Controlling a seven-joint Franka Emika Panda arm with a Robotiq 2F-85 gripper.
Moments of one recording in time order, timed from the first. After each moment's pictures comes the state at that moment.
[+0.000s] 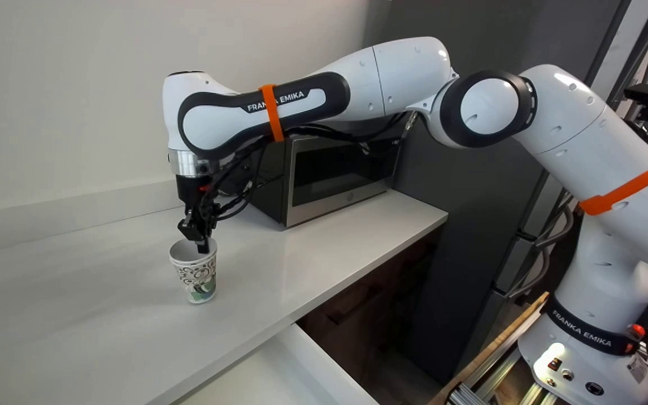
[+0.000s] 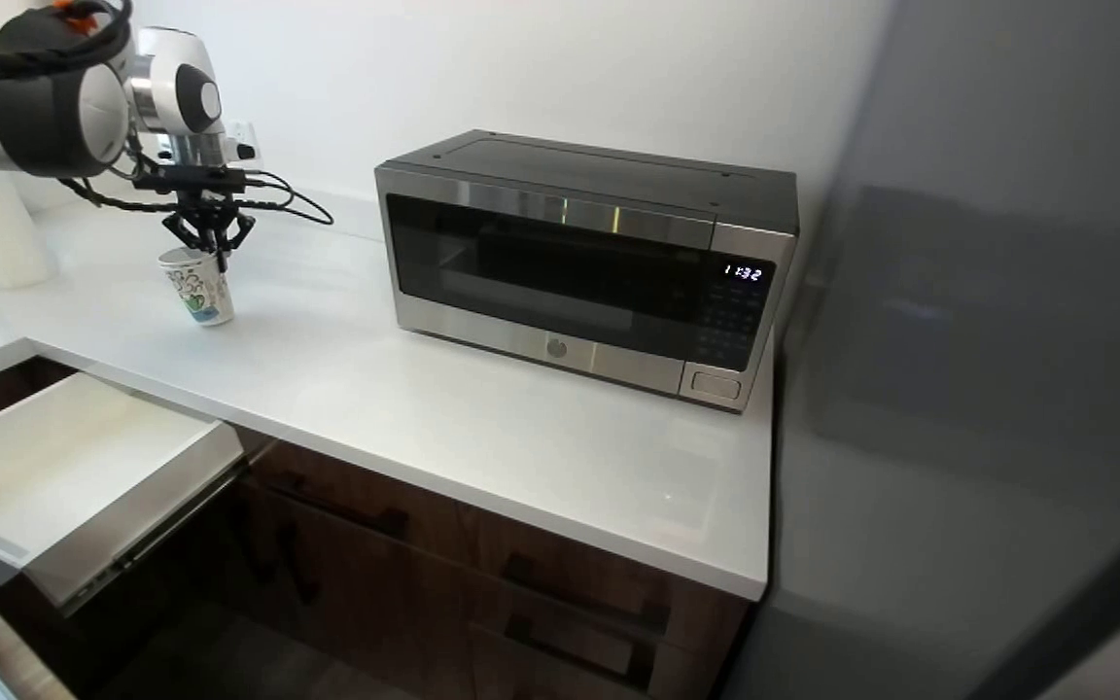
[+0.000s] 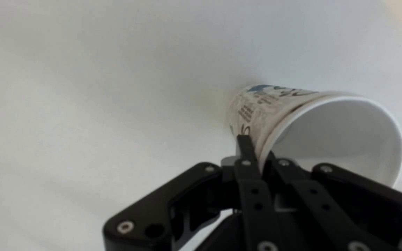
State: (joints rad) arm 0.60 0.98 0.25 -0.98 -0.17 1.87 -0.03
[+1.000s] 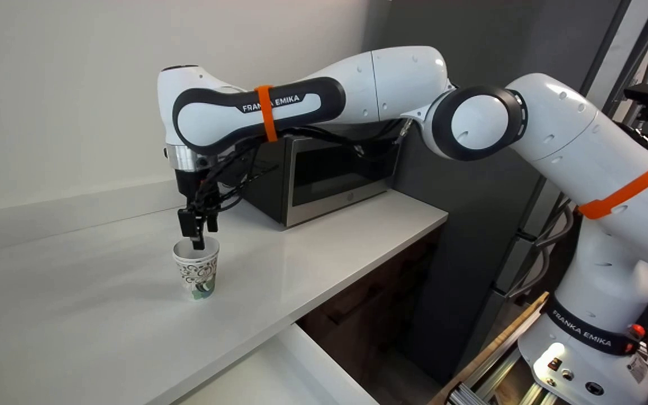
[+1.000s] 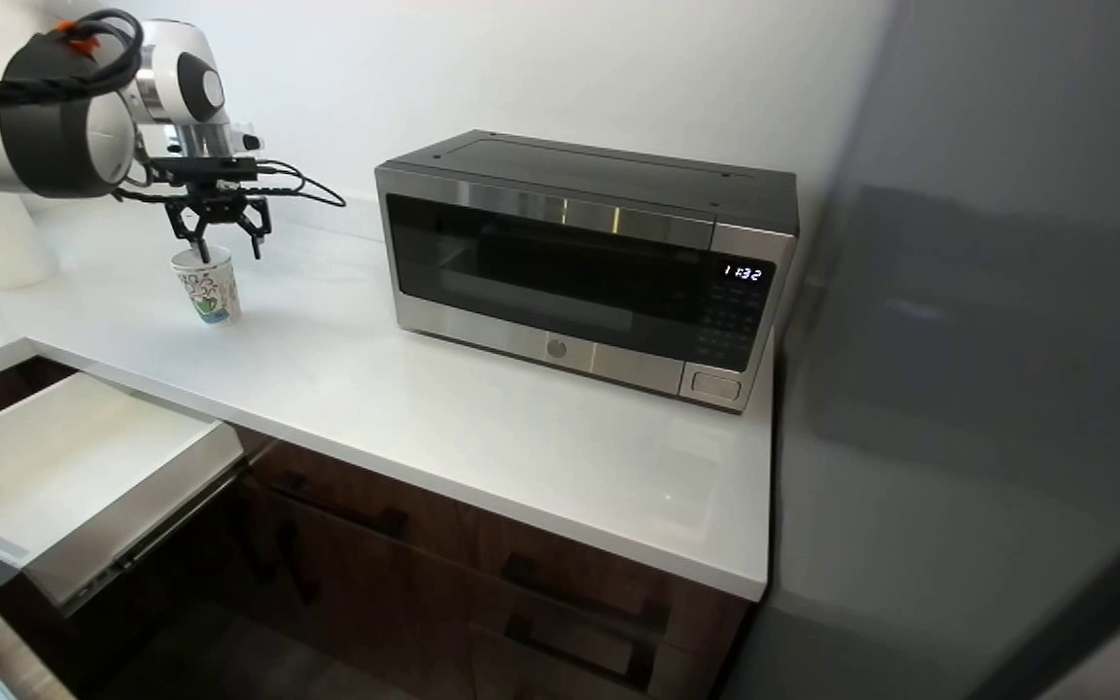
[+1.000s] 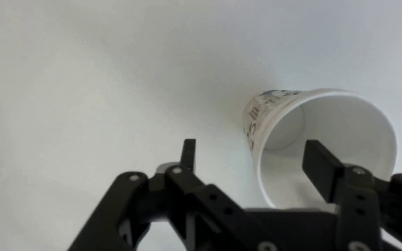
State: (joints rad) arm 0.63 1.03 0.22 -0.85 -0.21 1.78 -0.11
